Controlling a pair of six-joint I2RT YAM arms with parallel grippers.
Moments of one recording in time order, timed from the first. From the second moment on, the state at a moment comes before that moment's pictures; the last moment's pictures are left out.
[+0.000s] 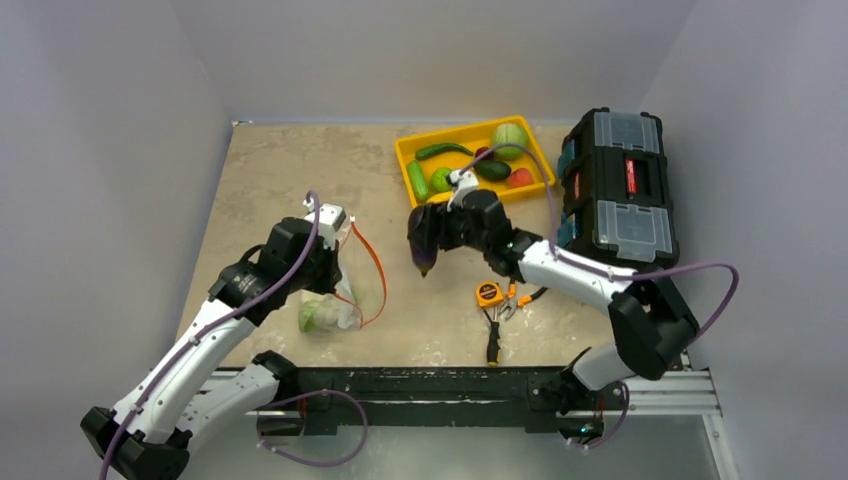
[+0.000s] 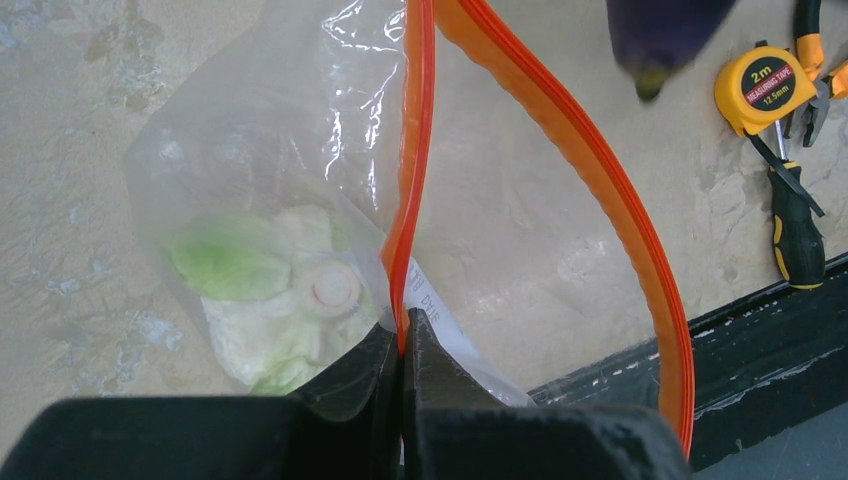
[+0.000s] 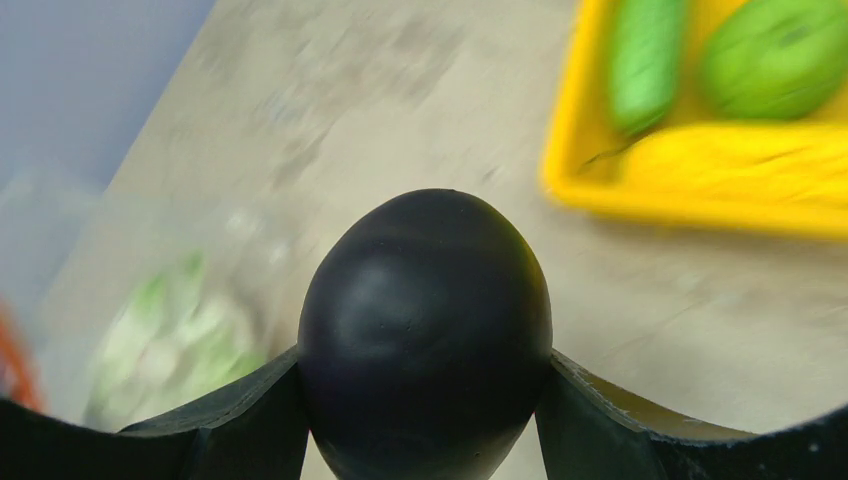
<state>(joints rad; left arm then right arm) -0.53 0.84 0.89 -0.84 -0.04 -0.26 0.63 1.53 0.99 0.11 -0.05 0.45</state>
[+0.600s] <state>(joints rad) -0.53 0.72 0.89 -0.83 -0.04 -0.26 1.00 1.16 0.90 0.32 -0.01 0.44</state>
